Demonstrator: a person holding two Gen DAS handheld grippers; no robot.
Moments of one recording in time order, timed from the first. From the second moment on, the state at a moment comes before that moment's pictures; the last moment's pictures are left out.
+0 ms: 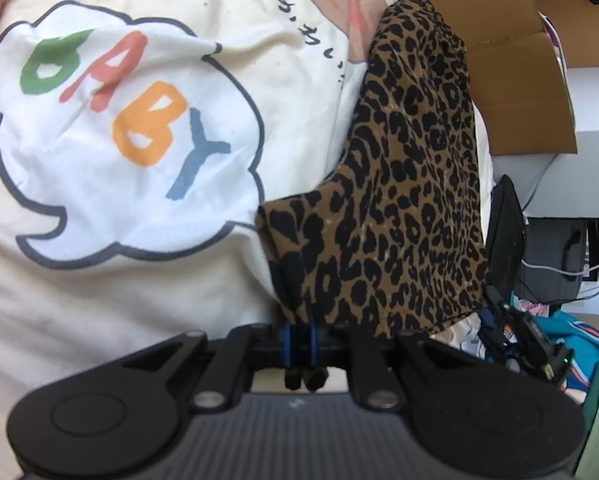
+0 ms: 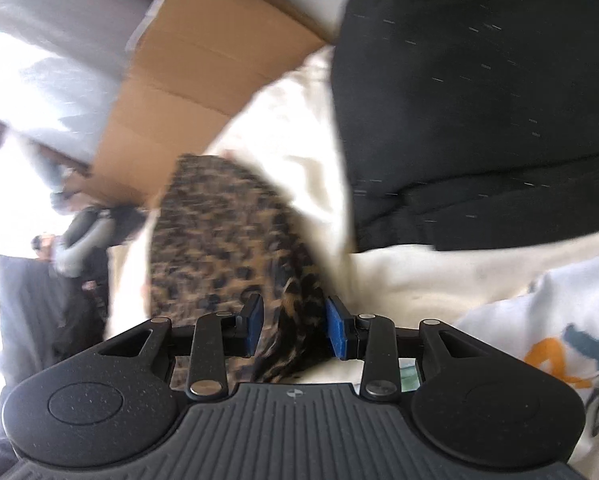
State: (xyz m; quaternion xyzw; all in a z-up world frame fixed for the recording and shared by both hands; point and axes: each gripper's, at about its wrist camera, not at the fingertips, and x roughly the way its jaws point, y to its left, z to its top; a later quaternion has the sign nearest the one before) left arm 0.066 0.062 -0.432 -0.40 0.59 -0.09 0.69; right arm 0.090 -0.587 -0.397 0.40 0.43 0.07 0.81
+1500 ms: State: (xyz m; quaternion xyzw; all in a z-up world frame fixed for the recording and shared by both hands) left arm 0.120 0.087 -0.349 -0.20 0.65 -0.03 0.73; right arm 0.037 -0.513 -0.416 0.48 0.49 0.12 0.72
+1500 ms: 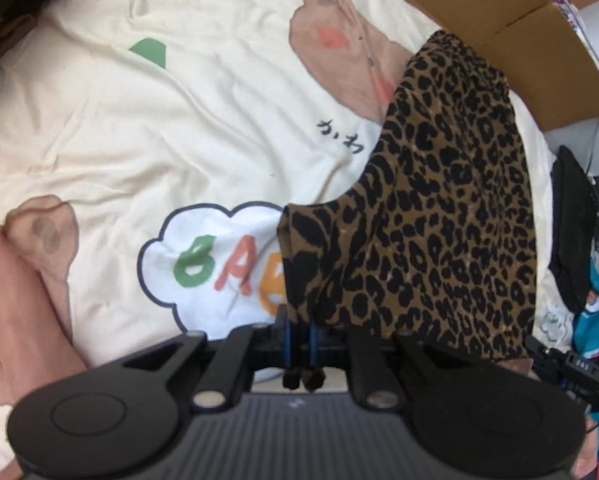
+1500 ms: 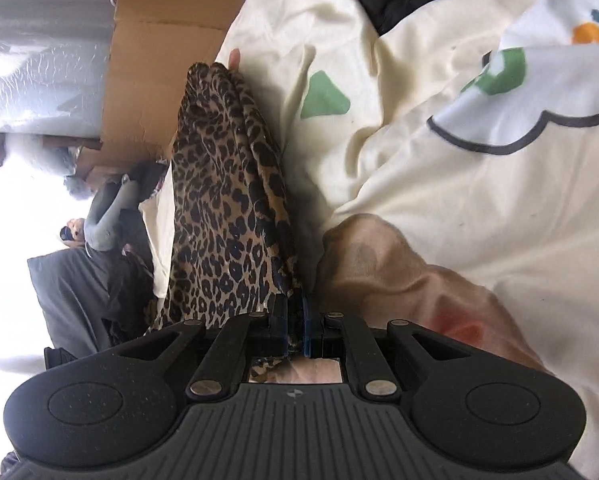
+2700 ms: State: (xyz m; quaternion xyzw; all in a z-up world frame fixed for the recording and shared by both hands) left arm 0.113 0.067 -0.306 -0.12 0.72 -0.10 0.68; right arm 0.032 -0.483 -0.404 0.45 0.53 0.20 0.69
